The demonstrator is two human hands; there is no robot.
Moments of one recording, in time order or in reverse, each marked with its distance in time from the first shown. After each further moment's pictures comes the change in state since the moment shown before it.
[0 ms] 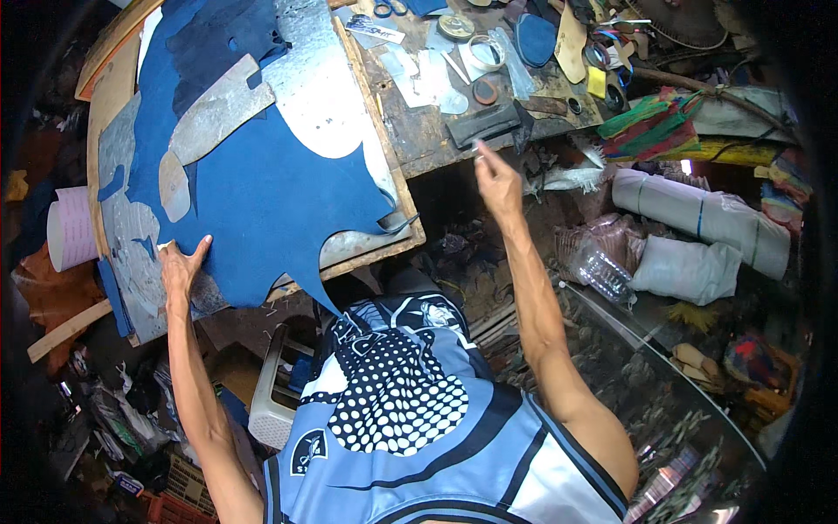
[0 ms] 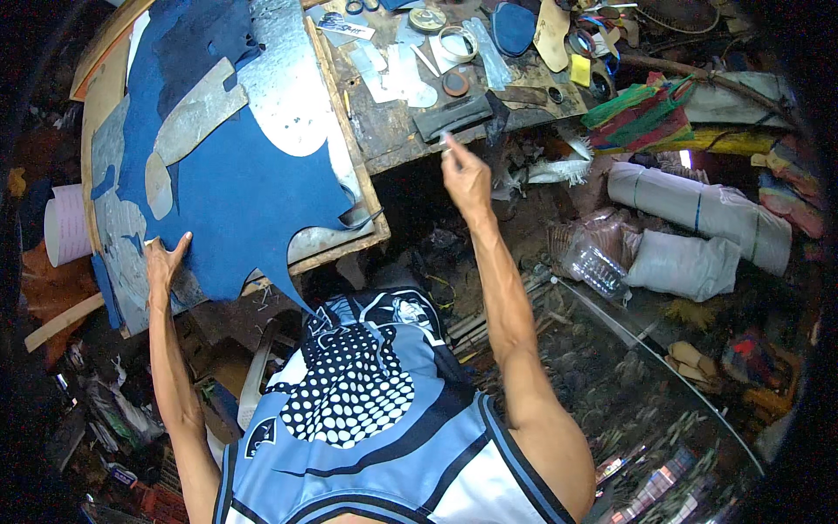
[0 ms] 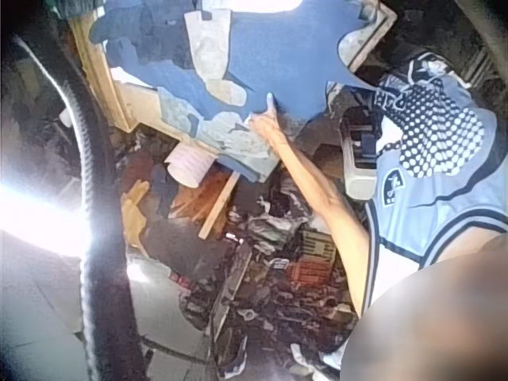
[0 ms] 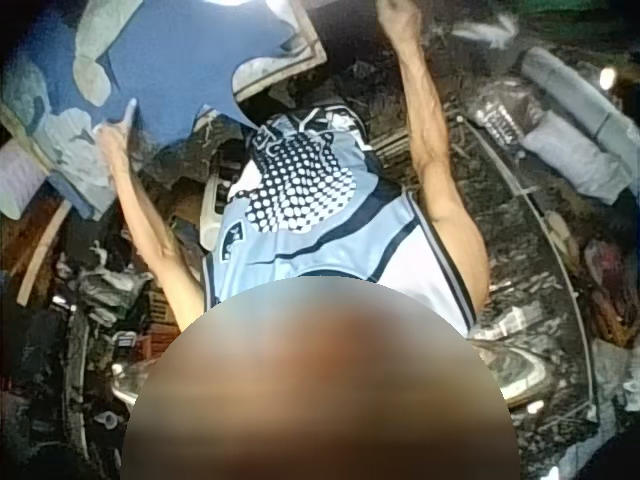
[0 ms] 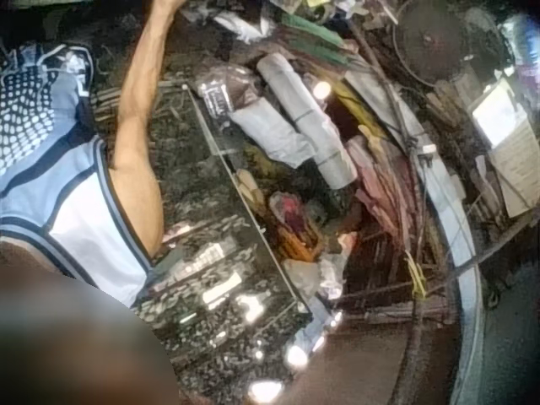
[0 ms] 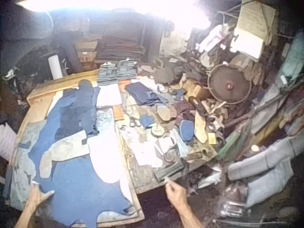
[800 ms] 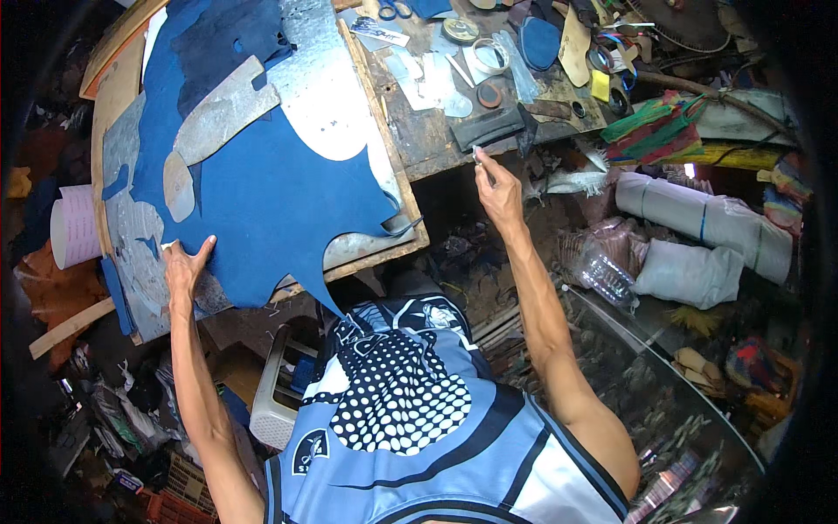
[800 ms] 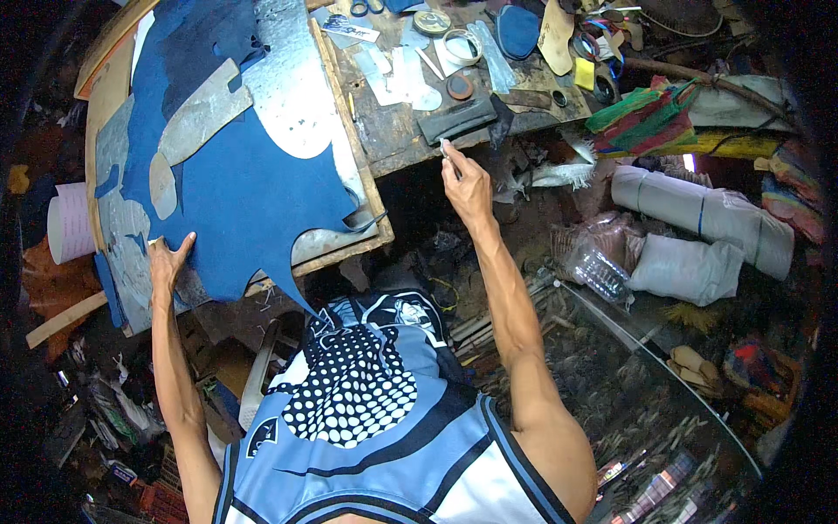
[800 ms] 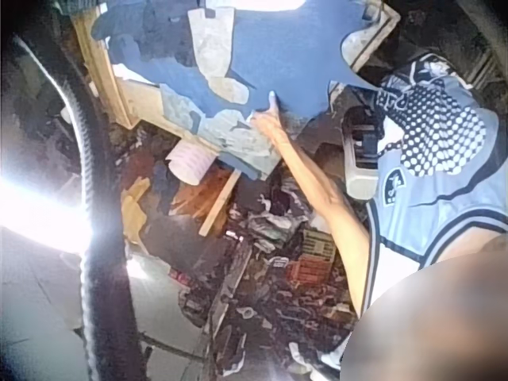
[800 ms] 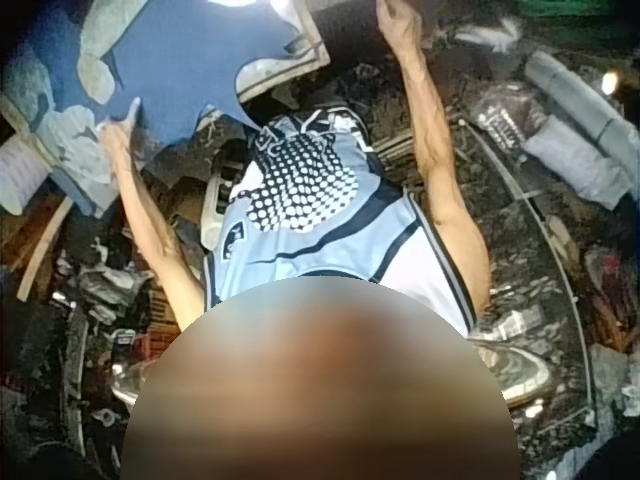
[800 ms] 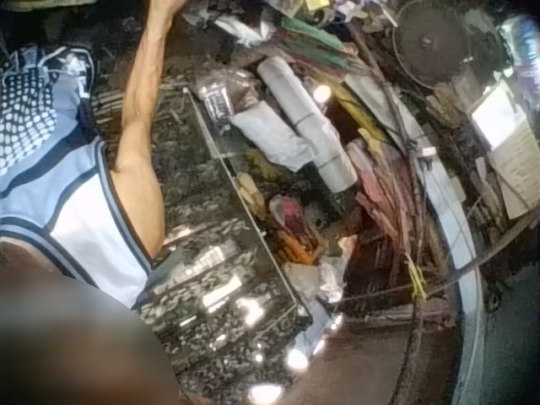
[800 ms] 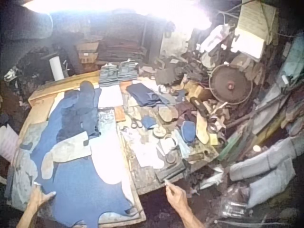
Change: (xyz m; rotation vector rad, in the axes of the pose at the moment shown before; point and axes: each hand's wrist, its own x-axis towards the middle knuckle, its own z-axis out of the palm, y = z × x) left_hand 0.007 -0.023 -0.001 0.013 -0.029 0.007; right_hand -0.010 0.006 0.011 -0.103 0.028 -0.150
